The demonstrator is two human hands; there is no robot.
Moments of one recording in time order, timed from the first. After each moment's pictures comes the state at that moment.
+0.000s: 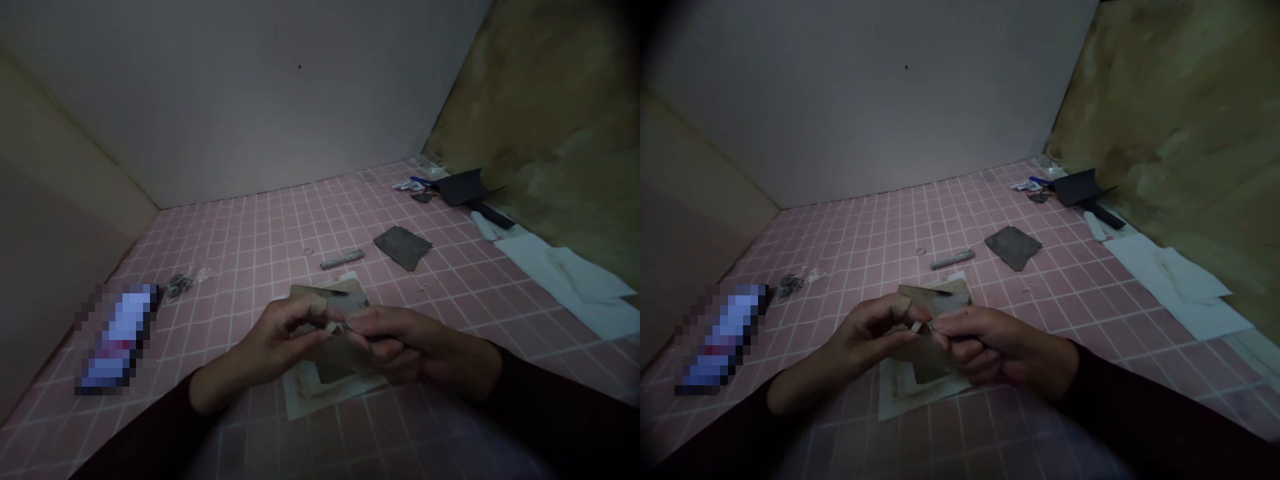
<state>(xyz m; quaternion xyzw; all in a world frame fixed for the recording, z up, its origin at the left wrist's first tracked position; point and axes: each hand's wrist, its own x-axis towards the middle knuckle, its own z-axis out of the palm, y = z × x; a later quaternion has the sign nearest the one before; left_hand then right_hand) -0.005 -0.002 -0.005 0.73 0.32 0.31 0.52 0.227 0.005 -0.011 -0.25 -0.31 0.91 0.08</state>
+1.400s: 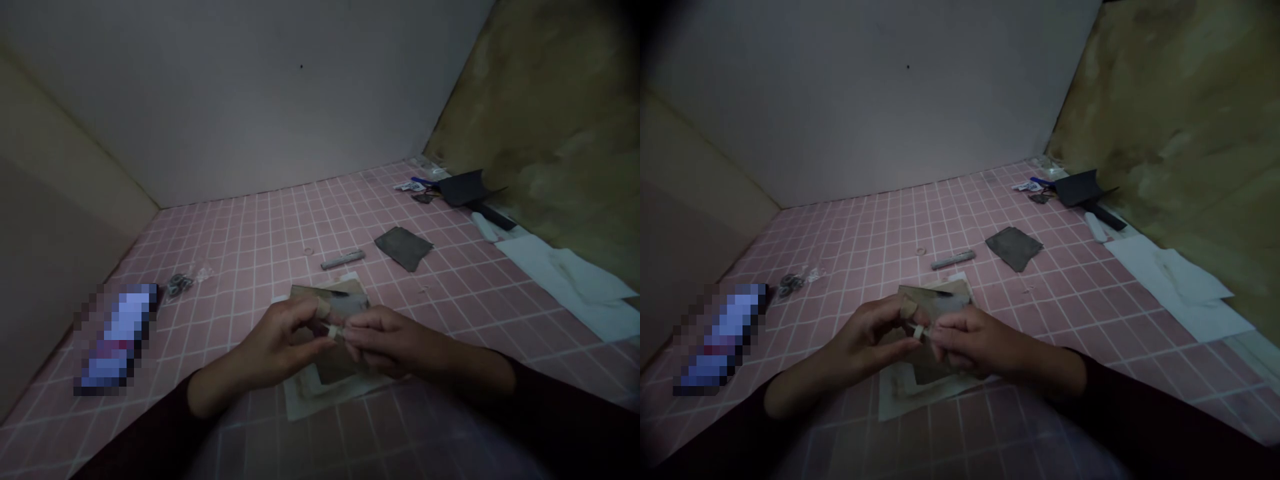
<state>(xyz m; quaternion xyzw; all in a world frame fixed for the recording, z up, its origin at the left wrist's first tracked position) -0.005 -0.001 -0.005 0.78 0.33 0.27 0.46 0.222 0.000 -0.020 -0.30 -0.52 0.78 0.16</state>
